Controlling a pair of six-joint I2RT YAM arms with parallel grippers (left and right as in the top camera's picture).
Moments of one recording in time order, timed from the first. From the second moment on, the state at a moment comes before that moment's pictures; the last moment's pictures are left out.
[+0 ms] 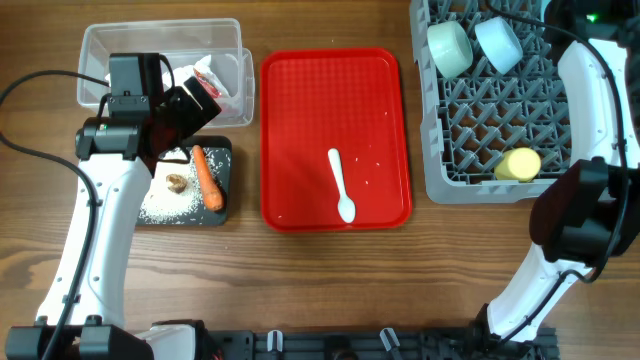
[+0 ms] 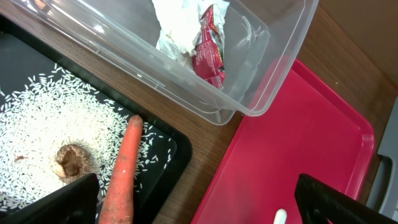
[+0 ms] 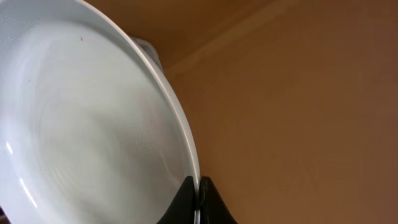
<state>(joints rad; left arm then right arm) 0.00 1.45 1.26 -0.78 0.01 -0.64 -0.17 2.06 1.92 -0.36 0.76 -0.62</state>
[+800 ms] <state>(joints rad) 0.00 1.45 1.26 -0.78 0.01 -0.64 -0.17 2.14 1.92 -0.49 0.75 -0.48</state>
